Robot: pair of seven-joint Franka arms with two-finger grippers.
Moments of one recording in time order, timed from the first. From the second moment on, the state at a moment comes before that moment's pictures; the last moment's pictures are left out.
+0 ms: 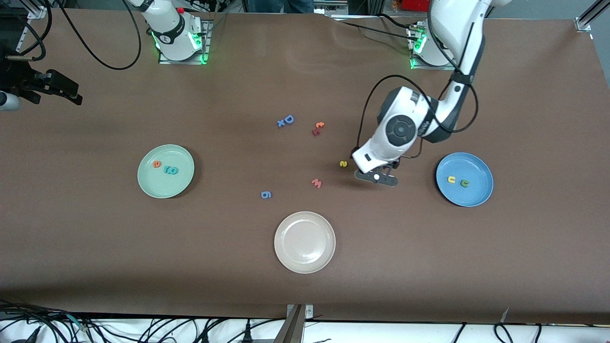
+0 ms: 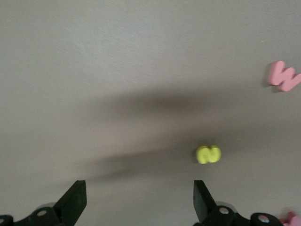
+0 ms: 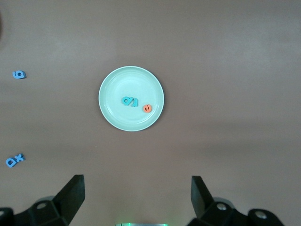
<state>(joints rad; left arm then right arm) -0.59 0.50 0.06 -1.89 -0.15 2.27 -0.27 0.01 -0.07 -0.03 -1.68 -0.01 1.57 -0.01</state>
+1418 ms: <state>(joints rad) -0.70 0.63 0.05 -1.86 -0.15 2.45 -0.65 0.01 -0.02 -0.05 -1.64 0.00 1.67 -0.01</state>
